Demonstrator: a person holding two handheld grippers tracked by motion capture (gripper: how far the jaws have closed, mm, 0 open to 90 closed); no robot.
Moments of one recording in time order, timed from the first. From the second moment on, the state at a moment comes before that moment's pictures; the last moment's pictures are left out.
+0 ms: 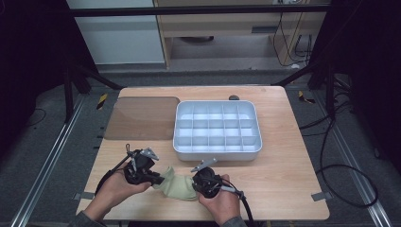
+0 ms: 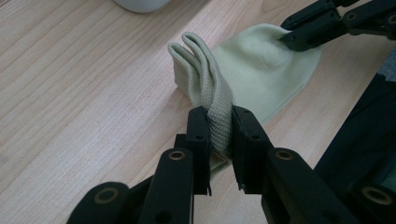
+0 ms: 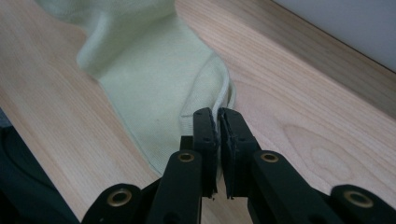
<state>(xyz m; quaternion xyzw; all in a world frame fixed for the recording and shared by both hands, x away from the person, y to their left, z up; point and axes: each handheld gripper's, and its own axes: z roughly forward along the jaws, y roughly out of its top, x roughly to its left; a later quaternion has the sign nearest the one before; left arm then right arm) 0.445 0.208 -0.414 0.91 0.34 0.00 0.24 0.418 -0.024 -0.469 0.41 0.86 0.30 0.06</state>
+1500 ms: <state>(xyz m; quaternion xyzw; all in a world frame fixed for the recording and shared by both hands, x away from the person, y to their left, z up) 0.441 0.166 -0.418 0.92 0.31 0.00 0.22 0.418 -0.024 -0.474 0.42 0.84 0.32 0.06</state>
